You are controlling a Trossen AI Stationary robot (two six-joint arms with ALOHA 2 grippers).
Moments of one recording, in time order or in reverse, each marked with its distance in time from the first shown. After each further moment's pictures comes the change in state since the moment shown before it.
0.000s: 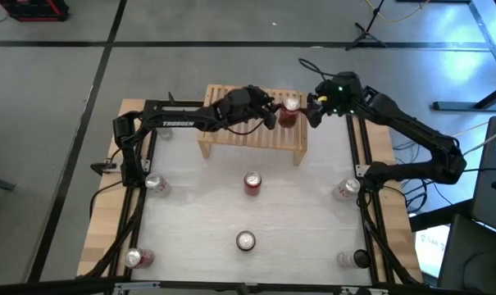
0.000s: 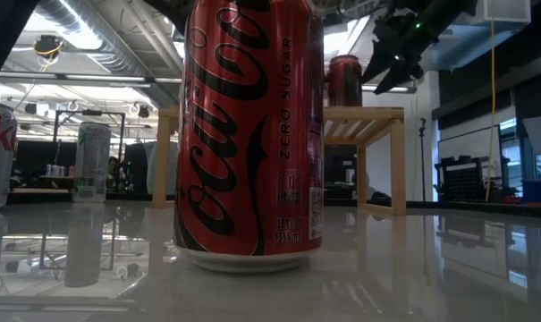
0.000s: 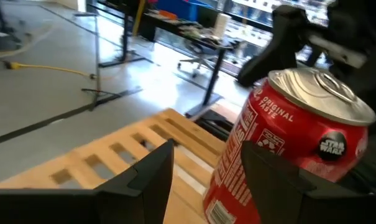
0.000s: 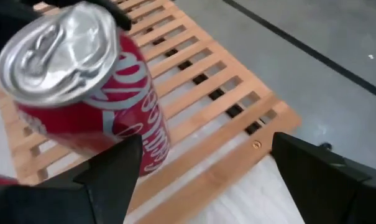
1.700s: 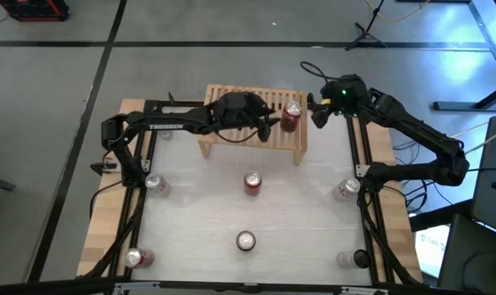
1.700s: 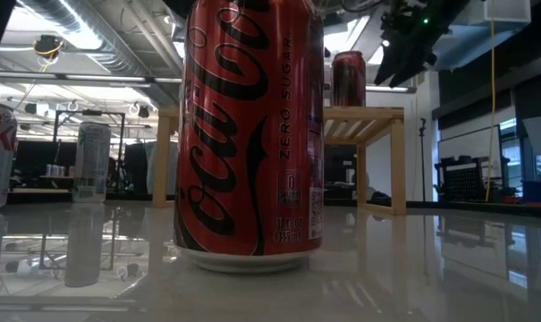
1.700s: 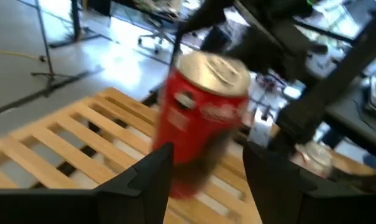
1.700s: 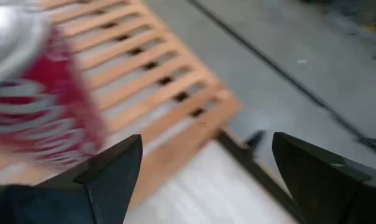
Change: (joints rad) left arm -0.068 -0.112 0.002 -0.200 0.117 0.001; right arm 0.054 -0.033 0.028 -0.091 0.267 -0.072
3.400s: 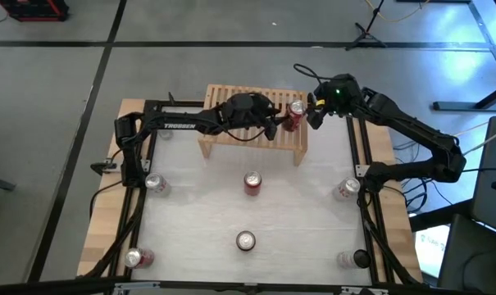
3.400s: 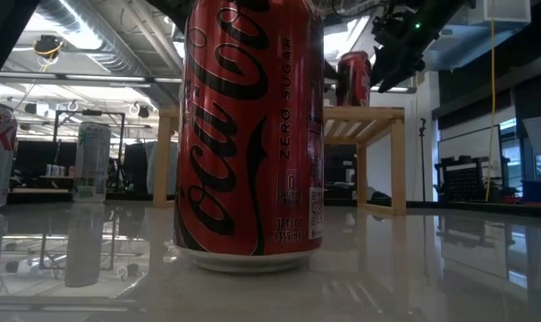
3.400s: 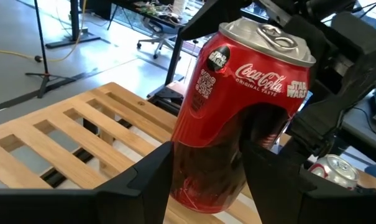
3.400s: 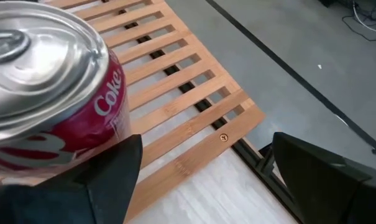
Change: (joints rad) left arm 0.047 0.126 -0.001 0.175 0.043 -0.020; right arm 0.000 0.050 0.000 0.034 -0.085 -0.026
